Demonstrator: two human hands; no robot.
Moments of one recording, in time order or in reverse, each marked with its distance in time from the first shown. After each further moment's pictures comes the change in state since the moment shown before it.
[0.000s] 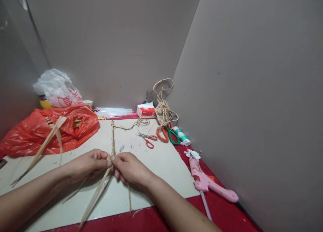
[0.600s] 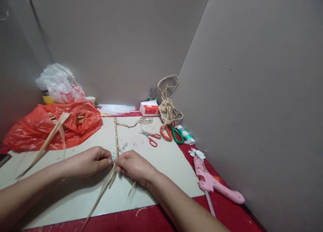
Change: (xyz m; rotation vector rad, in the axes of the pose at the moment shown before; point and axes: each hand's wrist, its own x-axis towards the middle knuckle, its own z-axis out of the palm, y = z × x) left_hand -0.012 0.018 -0.002 0.744 0.090 0.045; right_hand 0.001 -0.002 0.002 0.182 -0.012 0.162
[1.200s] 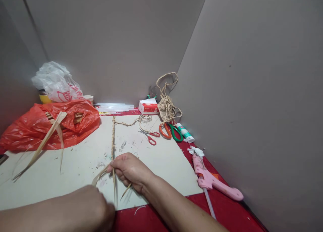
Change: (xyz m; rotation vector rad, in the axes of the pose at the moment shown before) left_hand -0.027 0.020 0.072 0.569 -0.263 0.154; right_hand -0.006 0.002 0.011 0.319 -0.081 0.098
